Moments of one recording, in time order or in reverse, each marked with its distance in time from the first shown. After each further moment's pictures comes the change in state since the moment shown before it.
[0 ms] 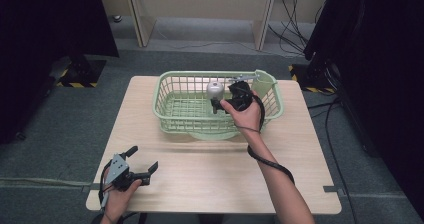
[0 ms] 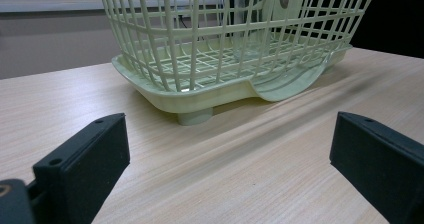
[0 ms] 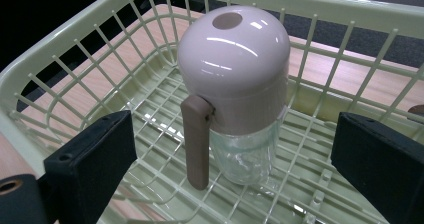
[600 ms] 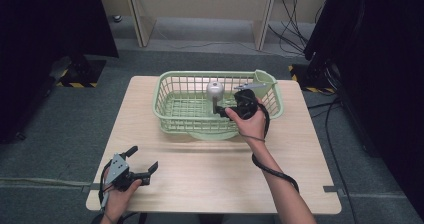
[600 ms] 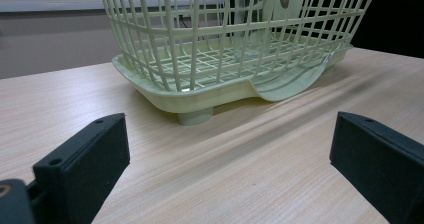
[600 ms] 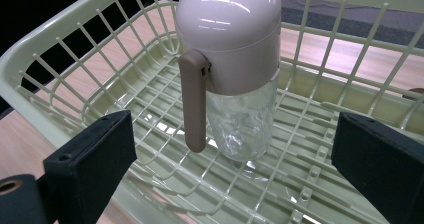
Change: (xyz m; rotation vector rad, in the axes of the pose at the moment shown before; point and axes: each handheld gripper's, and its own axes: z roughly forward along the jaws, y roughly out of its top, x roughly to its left) left arm 0.000 0.000 0.000 0.001 0.001 0.000; right arm -0.003 -0.024 -0.012 -0.020 0.002 0.004
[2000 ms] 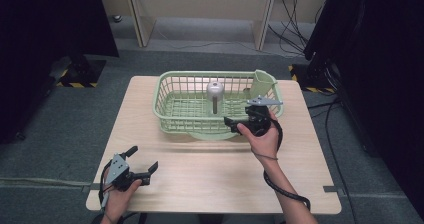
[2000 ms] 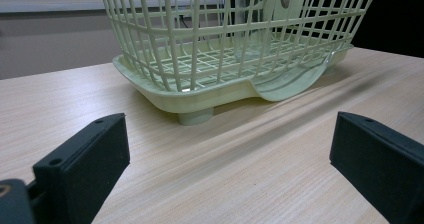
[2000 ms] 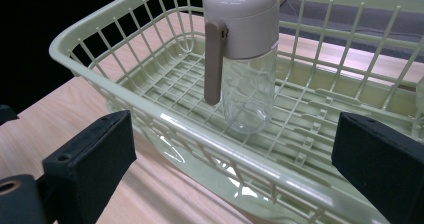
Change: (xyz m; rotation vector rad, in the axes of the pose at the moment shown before) left arm 0.000 0.000 0.000 0.000 0.002 0.003; right arm 0.005 -0.039 -0.048 -0.091 0.026 -0.035
